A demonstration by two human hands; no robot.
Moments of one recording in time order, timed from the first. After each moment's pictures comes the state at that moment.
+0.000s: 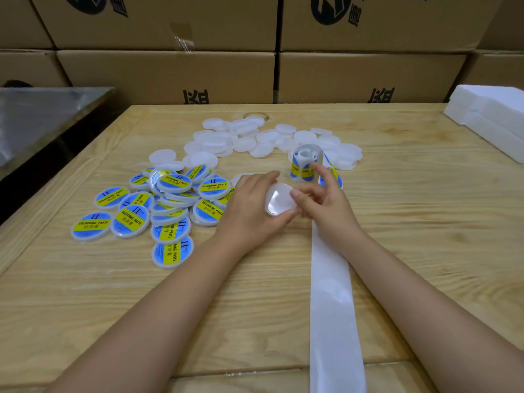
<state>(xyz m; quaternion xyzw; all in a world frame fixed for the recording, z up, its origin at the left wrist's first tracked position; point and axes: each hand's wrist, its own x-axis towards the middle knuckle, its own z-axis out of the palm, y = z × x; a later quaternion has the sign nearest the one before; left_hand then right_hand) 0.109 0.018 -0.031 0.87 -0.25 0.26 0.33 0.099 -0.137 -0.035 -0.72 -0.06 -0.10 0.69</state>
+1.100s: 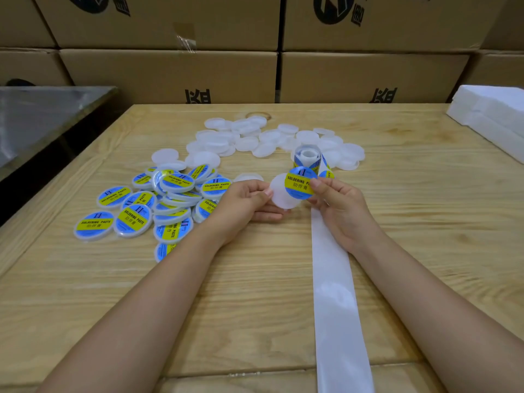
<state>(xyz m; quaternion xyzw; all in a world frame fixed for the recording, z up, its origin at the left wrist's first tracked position) 0.116 0.032 -0.015 0.65 -0.11 -0.15 0.74 0.100 -0.145 -0.027 -0.57 -0.01 -0.05 0.82</state>
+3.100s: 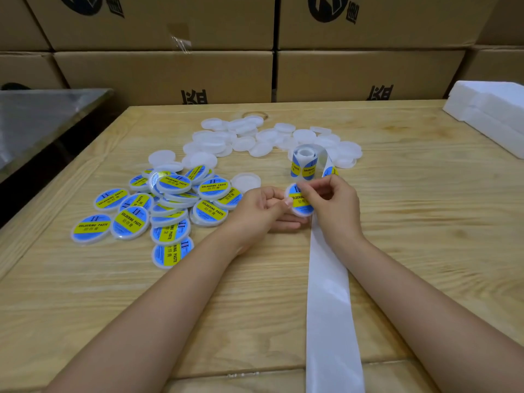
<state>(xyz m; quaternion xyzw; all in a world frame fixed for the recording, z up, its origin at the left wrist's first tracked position) 0.102 0.007 -0.016 0.64 -0.11 -0.18 0.74 0.098 -0.132 -0.032 -0.76 0.07 -0.23 0.61</state>
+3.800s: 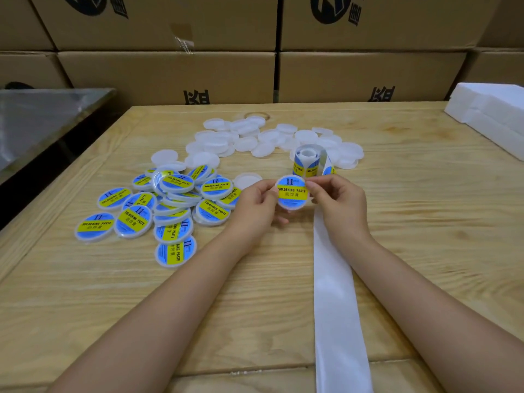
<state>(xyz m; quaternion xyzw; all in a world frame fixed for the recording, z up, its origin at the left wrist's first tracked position) 0.107 0.005 -0.022 0.70 -0.07 -0.05 0.71 0.096 -0.135 -0.031 -0.74 0.00 -0.25 0.62</state>
